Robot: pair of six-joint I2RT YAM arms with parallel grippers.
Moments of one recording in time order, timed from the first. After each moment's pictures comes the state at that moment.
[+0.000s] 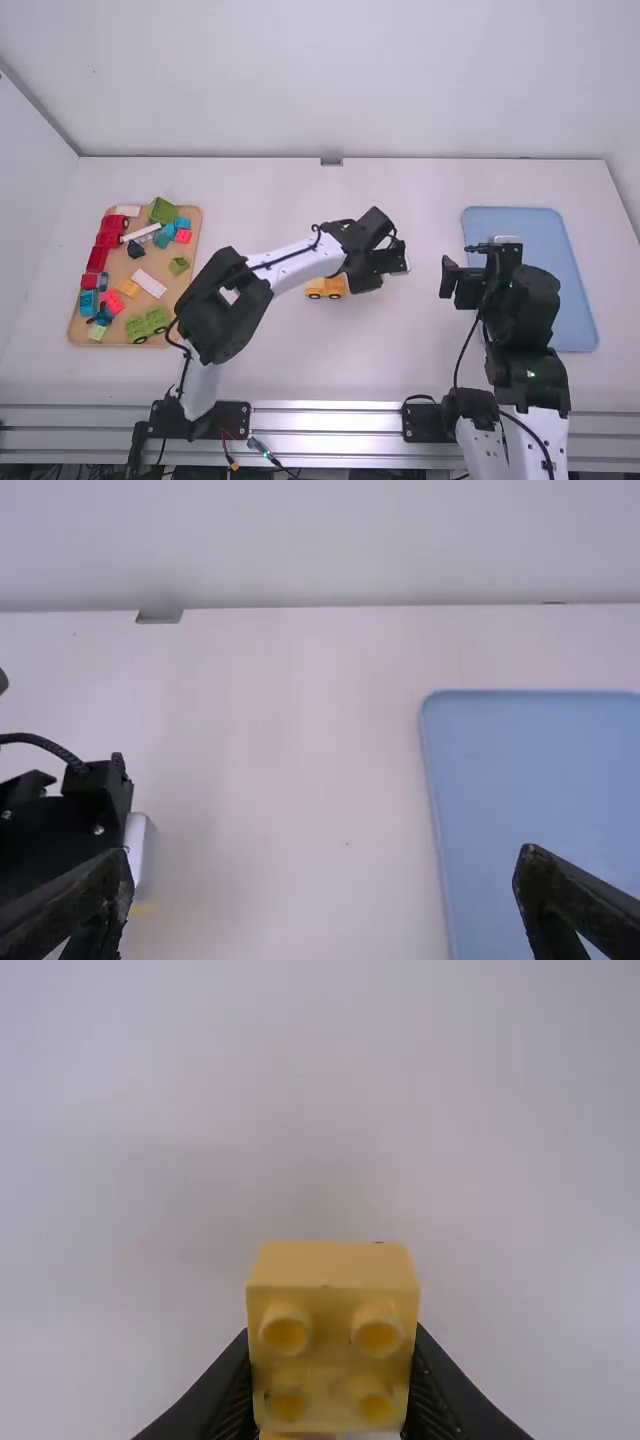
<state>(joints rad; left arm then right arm) -0.75 2.03 1.46 -0.61 0.19 0.59 -0.08 0.58 0.67 -0.58 -0.13 -0.05</state>
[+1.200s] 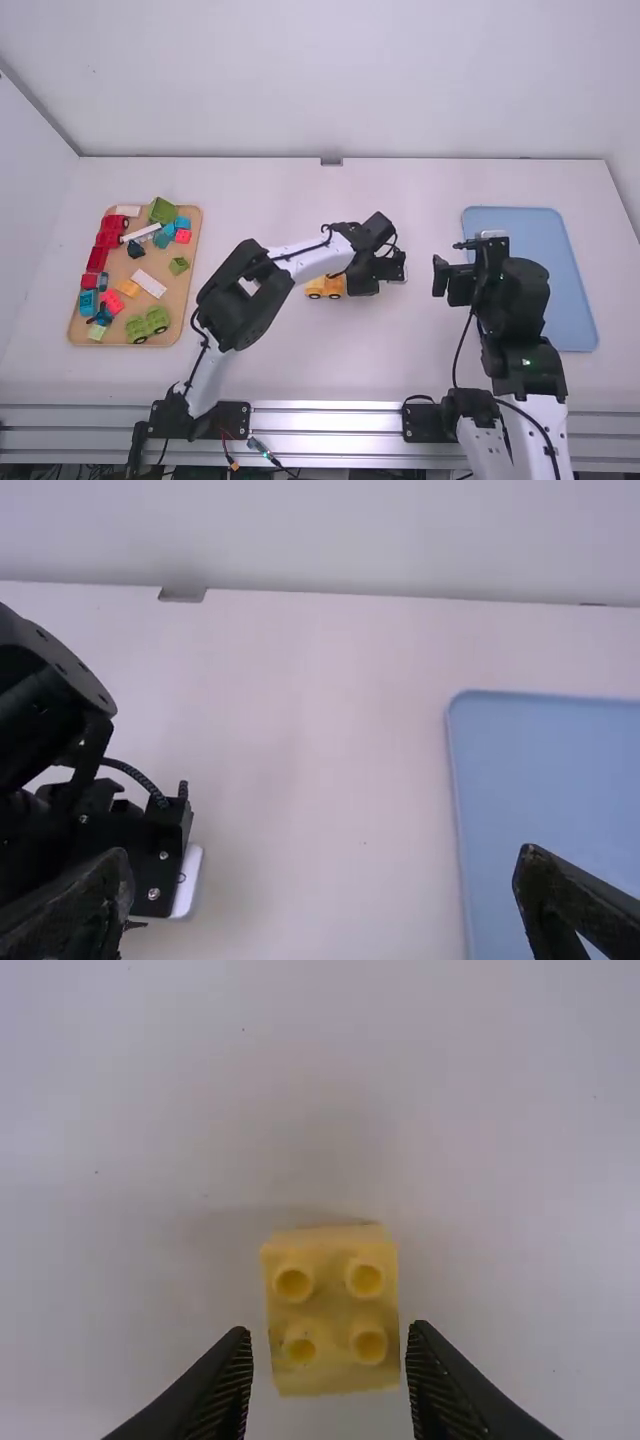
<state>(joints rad) -0.74 2.16 1.53 -0.67 0.19 0.72 -0.02 0.64 0.67 -0.56 -0.13 -0.08</state>
